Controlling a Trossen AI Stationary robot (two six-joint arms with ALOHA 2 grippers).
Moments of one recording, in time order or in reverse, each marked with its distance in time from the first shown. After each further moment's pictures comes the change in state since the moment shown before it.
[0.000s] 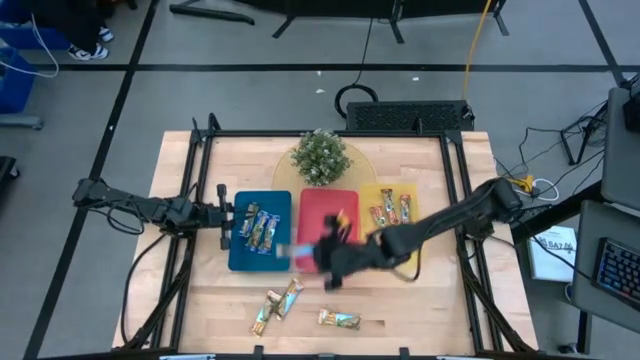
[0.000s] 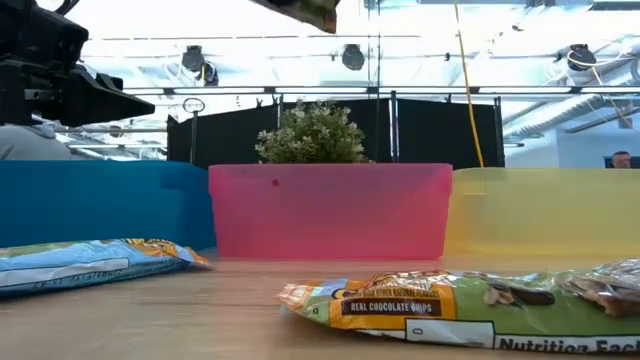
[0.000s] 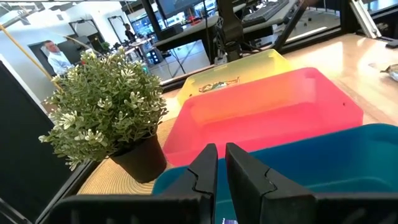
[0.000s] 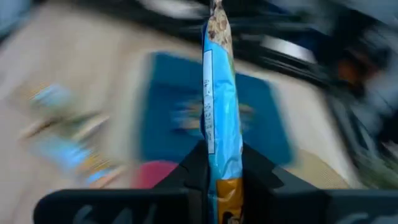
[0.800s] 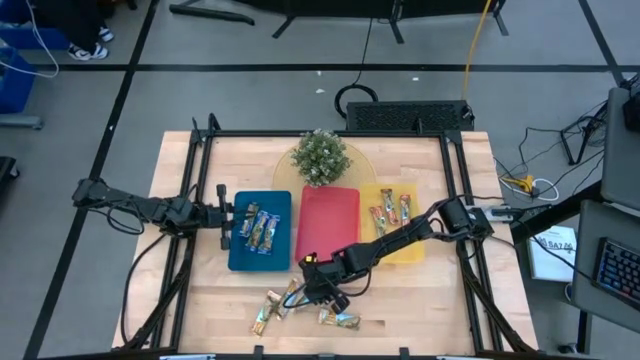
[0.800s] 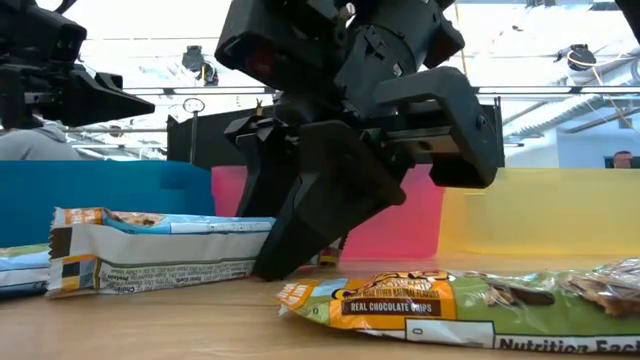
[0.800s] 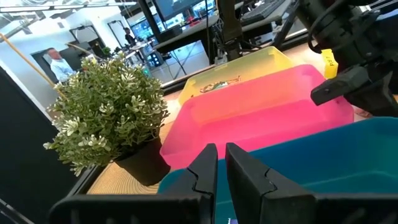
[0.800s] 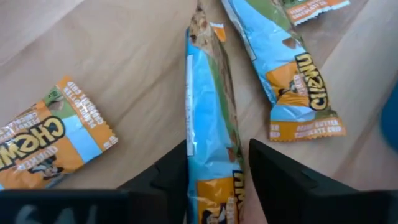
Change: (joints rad) left arm 0.000 0.000 0.000 0.006 0.000 0.047; right arm -0.042 0.403 0.004 0.012 -0.590 -0.254
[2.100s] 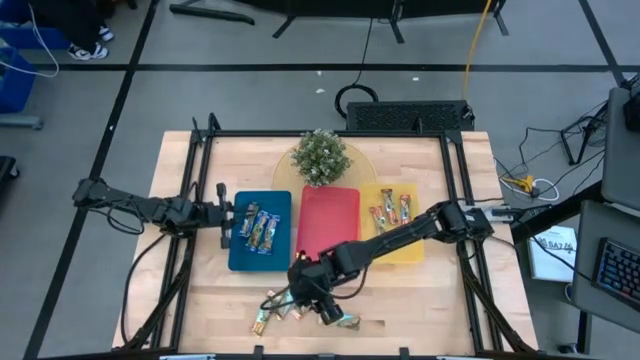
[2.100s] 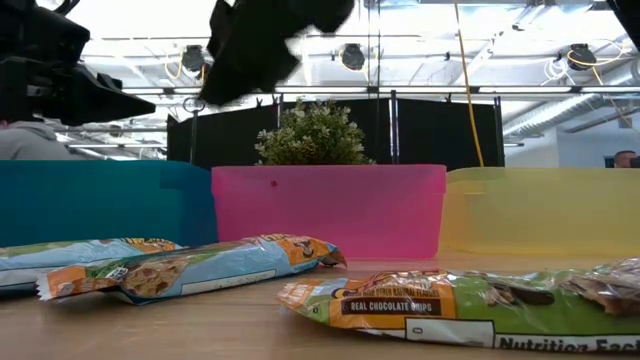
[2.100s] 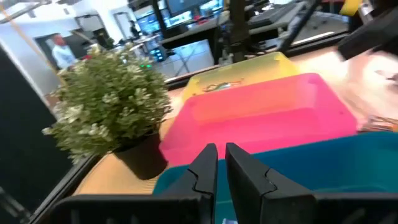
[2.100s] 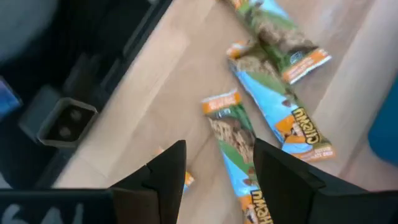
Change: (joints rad) left arm 0.000 -0.005 0.000 -0.002 -0.018 -0.081; right arm 0.017 0.009 0.435 -0.394 -0.155 0.289
